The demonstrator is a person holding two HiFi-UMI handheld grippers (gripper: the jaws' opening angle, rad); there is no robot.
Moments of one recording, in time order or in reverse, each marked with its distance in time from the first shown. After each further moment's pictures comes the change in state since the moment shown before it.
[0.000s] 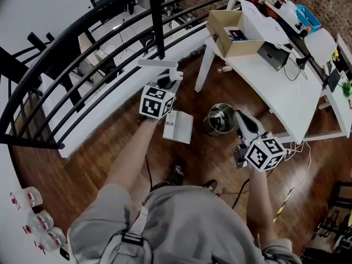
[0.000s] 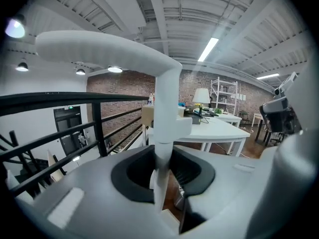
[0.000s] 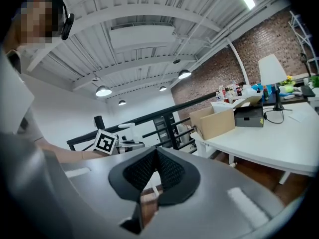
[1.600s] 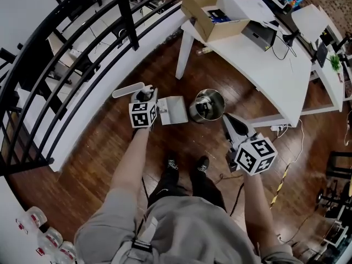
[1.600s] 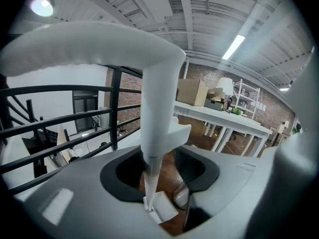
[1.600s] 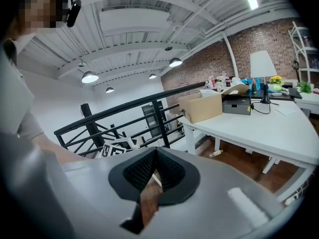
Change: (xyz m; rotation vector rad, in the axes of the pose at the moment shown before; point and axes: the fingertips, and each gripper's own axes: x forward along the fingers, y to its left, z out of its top) left arm 0.073 0.040 -0.160 -0.219 0.061 0.140; right arm 0.008 -0.024 -0.057 0.016 0.153 -0.148
